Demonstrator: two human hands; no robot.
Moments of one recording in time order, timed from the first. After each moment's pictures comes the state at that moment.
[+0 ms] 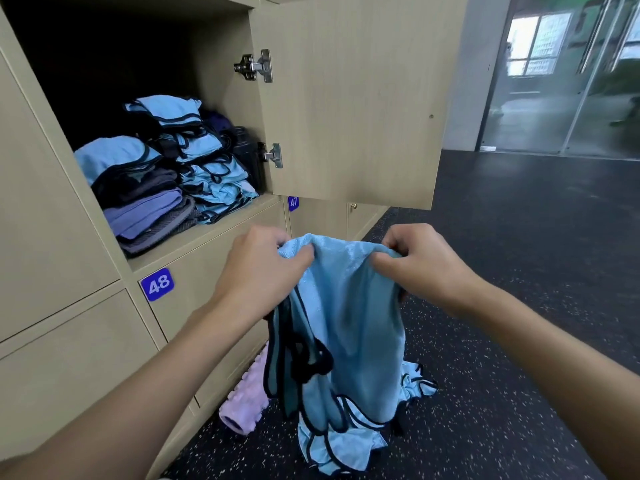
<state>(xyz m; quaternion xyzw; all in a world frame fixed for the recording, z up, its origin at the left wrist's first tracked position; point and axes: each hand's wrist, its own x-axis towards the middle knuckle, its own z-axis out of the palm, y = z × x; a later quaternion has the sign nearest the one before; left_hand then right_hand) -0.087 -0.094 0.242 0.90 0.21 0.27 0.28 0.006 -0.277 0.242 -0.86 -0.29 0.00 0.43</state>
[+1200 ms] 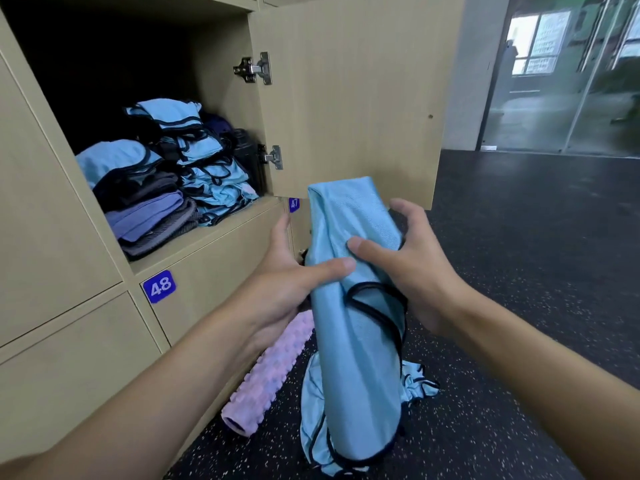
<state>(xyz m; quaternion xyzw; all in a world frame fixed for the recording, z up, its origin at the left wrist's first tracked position) -0.097 -0.123 0.243 0.64 0.11 0.10 0.75 -0.016 -0.261 0.239 -0.63 -0.22 0.09 0.74</state>
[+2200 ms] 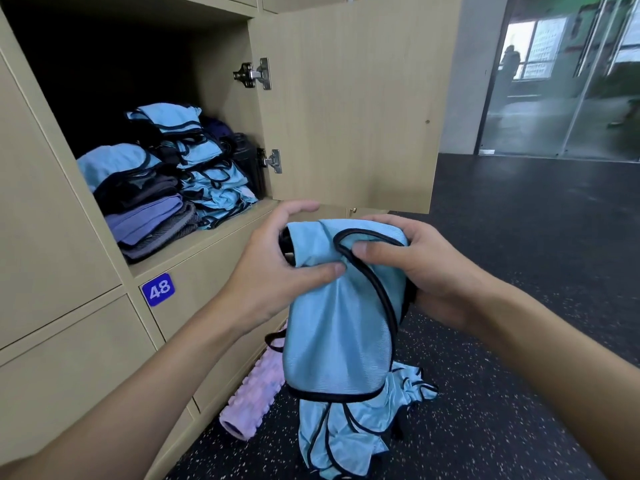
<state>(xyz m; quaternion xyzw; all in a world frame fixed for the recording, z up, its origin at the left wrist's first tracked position) -0.096 -0.103 0.247 0.81 -0.01 0.27 0.52 -0.011 -0.280 0.255 -0.60 -0.30 0.24 0.70</state>
